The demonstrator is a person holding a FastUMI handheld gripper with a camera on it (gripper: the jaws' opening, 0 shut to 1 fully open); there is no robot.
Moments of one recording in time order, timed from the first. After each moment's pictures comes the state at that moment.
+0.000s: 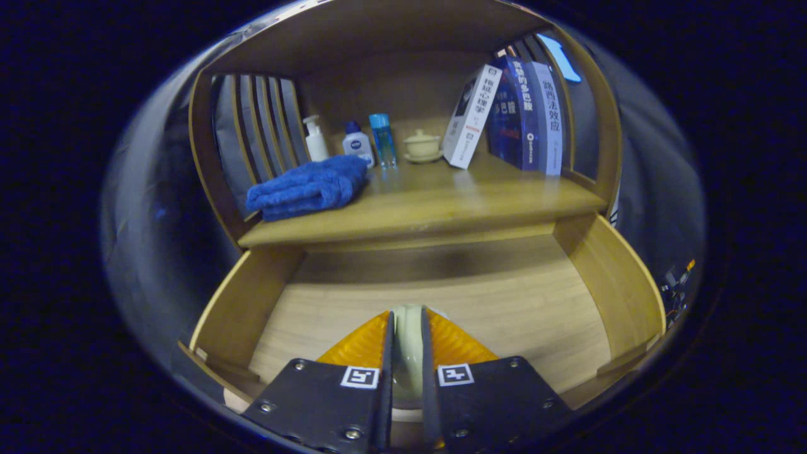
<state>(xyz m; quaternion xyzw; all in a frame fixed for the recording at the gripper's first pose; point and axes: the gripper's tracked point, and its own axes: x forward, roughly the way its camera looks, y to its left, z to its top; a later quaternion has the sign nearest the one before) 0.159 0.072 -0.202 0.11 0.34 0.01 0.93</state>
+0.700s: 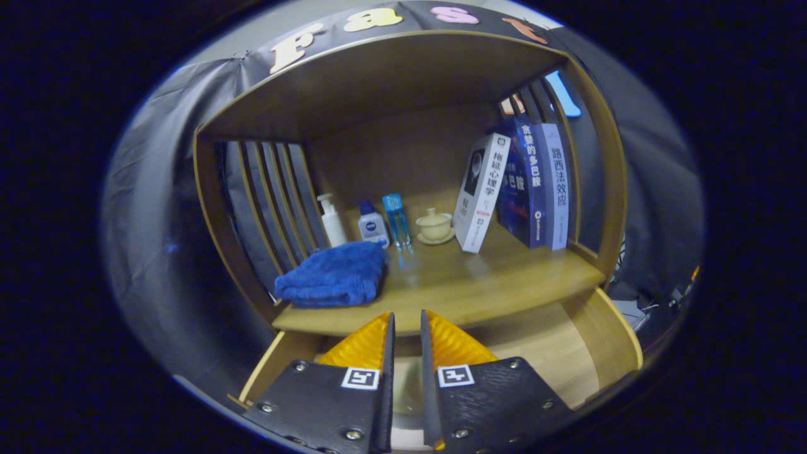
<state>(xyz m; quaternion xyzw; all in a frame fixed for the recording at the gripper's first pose) 0.231 0.062 -0.097 0.14 0.22 0.01 0.96</state>
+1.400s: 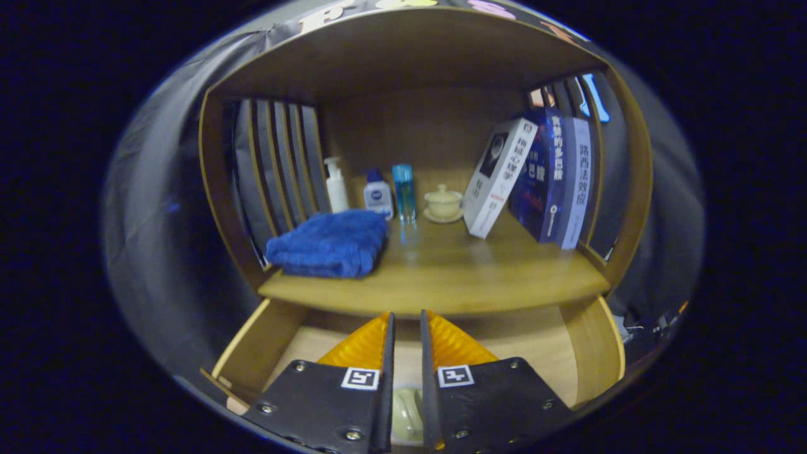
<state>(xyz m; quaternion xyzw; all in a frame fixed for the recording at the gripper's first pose) 0.201 0.066 -0.155 0.07 0.31 0.06 0.95</state>
